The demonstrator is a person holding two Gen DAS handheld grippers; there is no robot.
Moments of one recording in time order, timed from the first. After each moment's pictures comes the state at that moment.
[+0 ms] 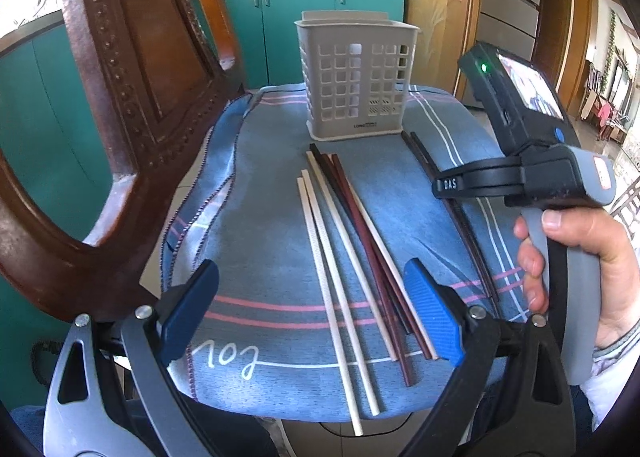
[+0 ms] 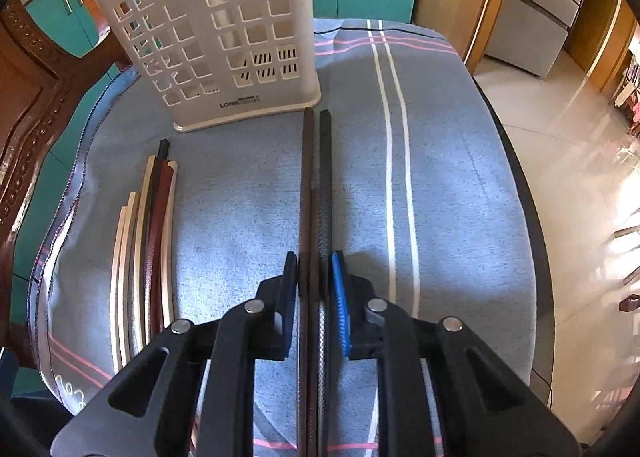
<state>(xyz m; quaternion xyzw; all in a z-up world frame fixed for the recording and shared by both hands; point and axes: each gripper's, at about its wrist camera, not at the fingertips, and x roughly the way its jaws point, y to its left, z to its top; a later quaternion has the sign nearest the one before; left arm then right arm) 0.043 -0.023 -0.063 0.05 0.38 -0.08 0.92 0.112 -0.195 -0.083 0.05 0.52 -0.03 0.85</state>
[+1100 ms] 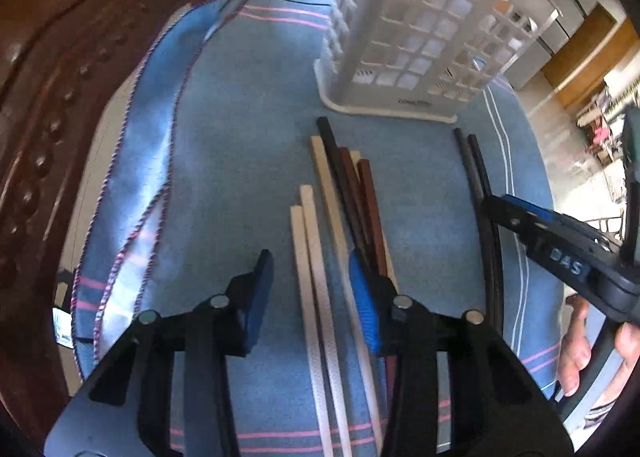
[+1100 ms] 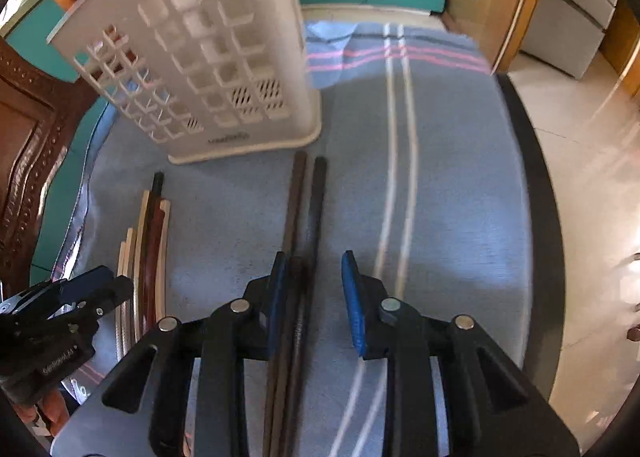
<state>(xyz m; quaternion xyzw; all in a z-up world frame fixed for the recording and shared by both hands) 0.205 -0.022 -0.118 -0.03 0.56 -0.11 0.82 0.165 -0.216 -0.072 0.06 0.56 0.03 0.83</state>
